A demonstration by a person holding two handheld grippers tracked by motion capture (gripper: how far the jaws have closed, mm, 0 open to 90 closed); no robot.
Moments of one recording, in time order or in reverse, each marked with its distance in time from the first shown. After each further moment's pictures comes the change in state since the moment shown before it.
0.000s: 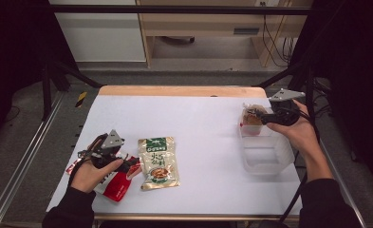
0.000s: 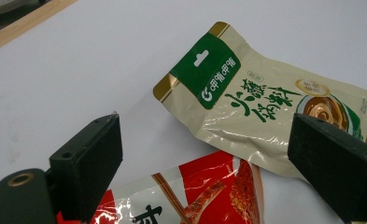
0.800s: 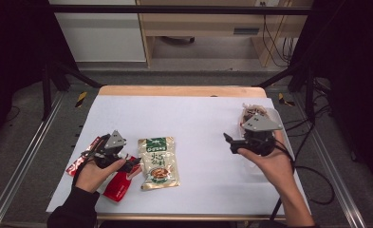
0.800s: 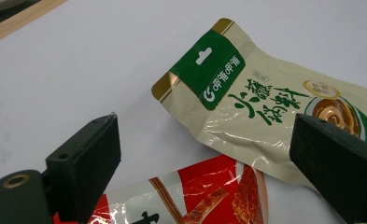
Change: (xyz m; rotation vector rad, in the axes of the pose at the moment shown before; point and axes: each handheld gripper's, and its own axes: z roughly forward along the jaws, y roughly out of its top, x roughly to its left) left arm 0.000 -0.002 0.009 0.002 0.011 -0.013; right arm 0.132 0.016 -0.042 -0.158 0.078 -0.011
